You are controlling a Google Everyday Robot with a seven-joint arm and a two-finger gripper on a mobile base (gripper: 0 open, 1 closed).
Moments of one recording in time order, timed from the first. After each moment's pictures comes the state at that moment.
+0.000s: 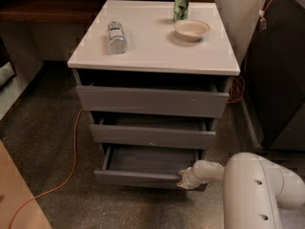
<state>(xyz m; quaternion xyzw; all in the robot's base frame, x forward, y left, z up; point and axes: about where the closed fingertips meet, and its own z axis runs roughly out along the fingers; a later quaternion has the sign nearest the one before) 0.610 -0.173 0.174 -0.60 0.77 0.08 0.21</state>
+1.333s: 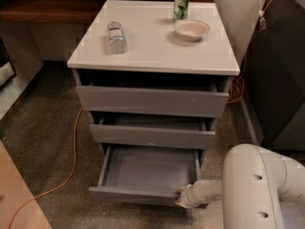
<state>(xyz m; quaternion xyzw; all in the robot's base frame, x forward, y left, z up) 0.520 -0.157 0.173 -0.56 0.80 0.08 0.19</state>
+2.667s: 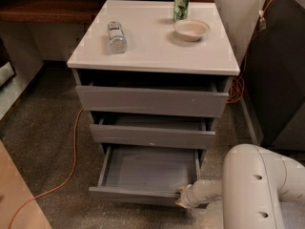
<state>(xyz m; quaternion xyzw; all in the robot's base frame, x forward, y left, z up) 0.520 -0.157 0.173 -0.57 0.80 0.08 0.19</state>
